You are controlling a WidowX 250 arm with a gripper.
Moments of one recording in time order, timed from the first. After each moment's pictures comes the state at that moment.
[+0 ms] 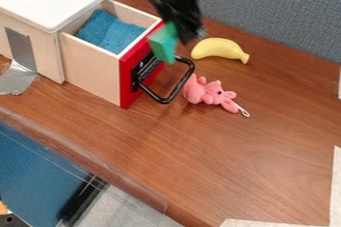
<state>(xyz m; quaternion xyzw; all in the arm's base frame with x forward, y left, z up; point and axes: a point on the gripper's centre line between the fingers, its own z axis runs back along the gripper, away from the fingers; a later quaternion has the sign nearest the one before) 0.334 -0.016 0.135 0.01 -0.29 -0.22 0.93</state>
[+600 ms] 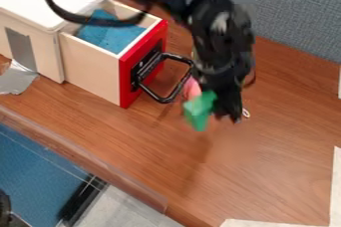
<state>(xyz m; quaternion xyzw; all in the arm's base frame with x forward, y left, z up) 0.315 -0.085 0.067 0.04 -0.27 -0.30 0.91</state>
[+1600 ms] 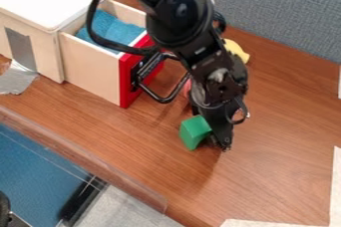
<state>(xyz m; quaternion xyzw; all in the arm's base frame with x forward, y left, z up) 0.312 -0.082 0.016 0.06 -0.22 -0.32 0.92</state>
